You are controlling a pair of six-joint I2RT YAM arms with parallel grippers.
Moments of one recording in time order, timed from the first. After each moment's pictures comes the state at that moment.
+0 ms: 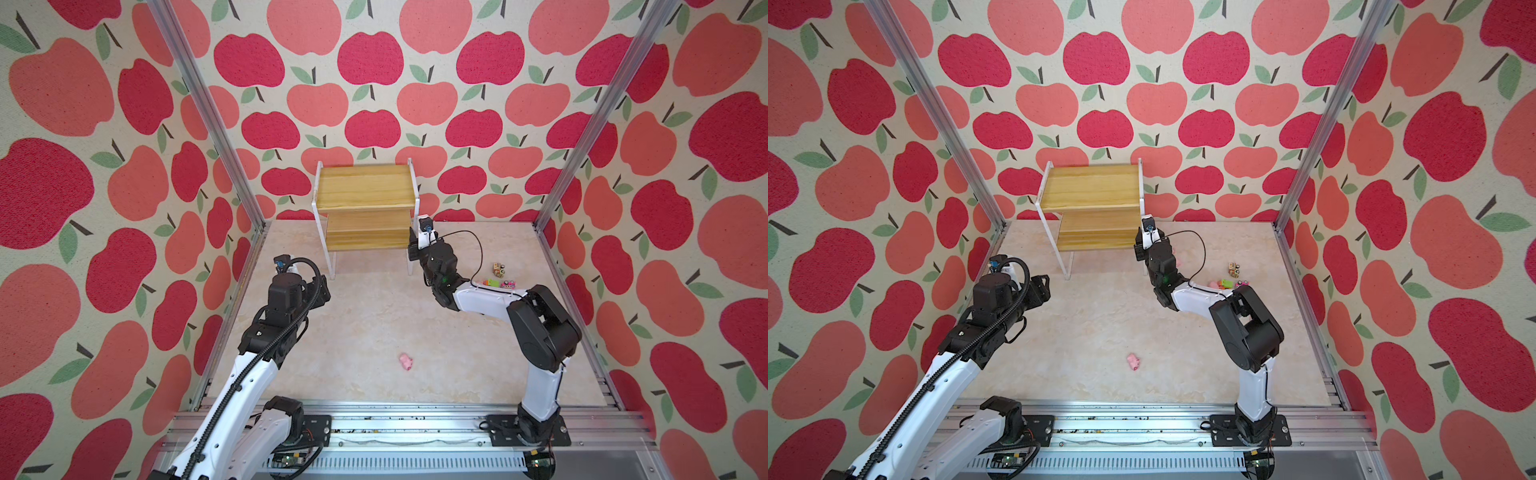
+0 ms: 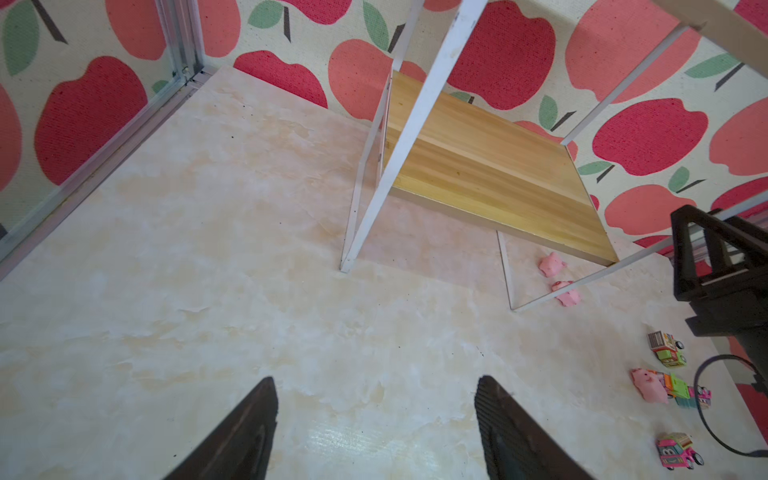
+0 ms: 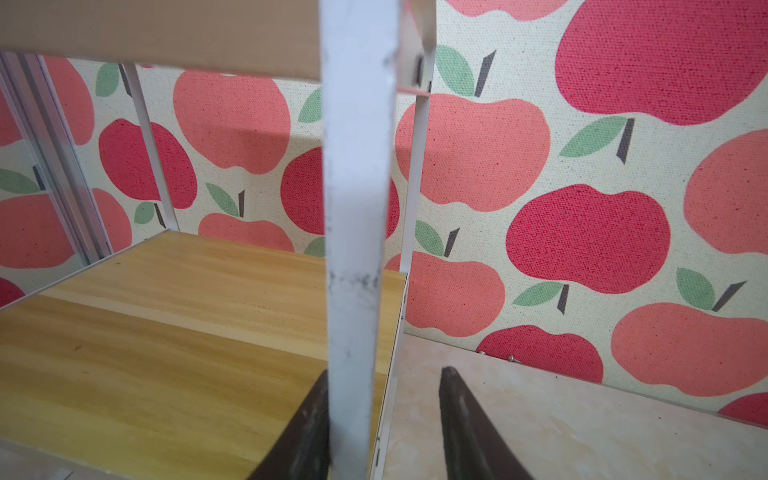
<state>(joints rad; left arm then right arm) -0.22 0.87 0.78 -0.42 -0.14 -0.45 0.72 1.90 1.16 0.79 0.39 -0.11</state>
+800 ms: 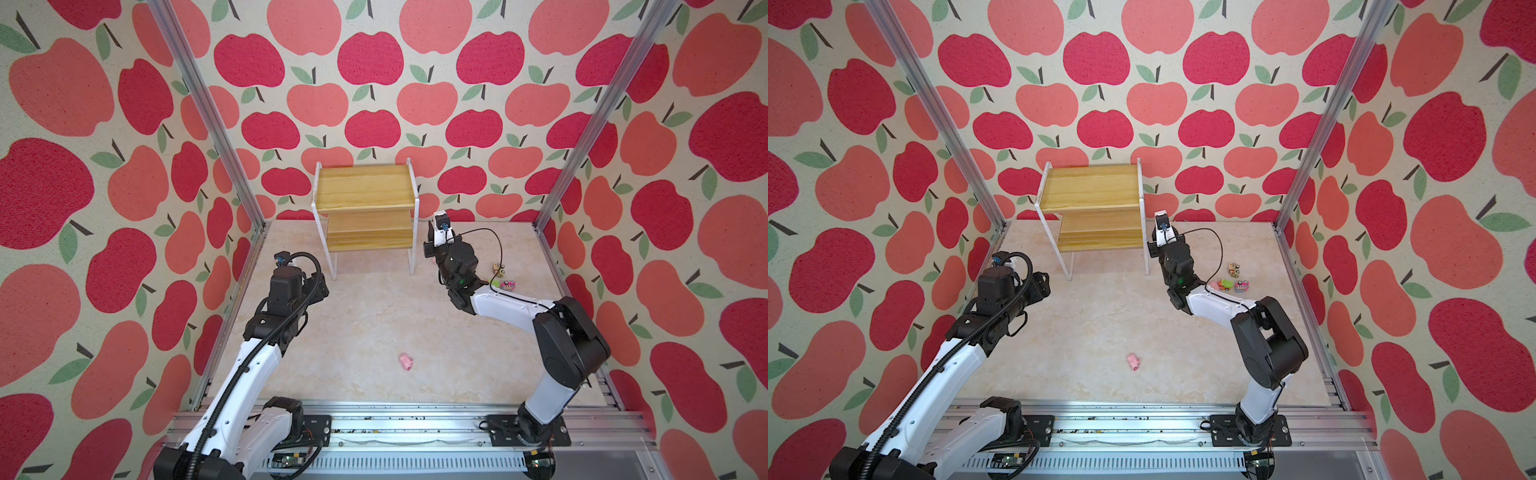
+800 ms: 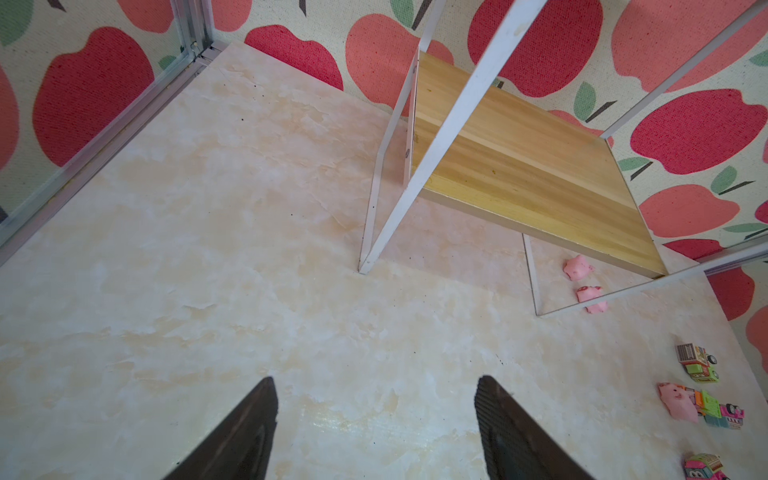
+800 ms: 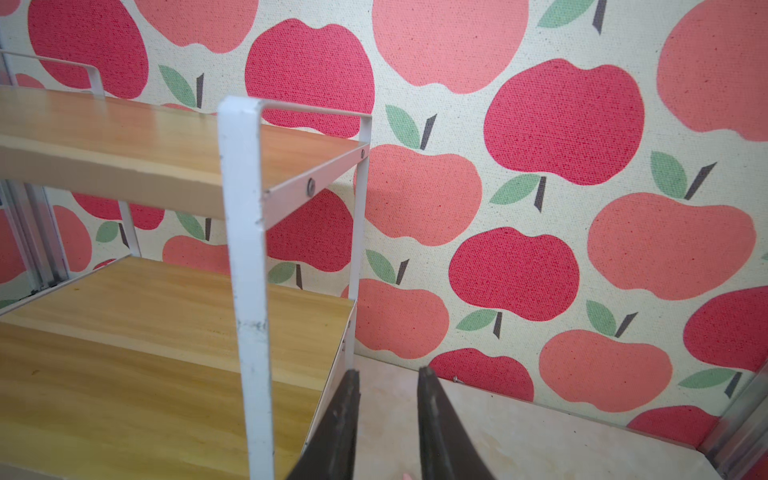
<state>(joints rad) -0.18 0.96 0.79 -0.39 -0.10 -0.45 0.66 1.71 1.05 0.80 0.39 -0.19</state>
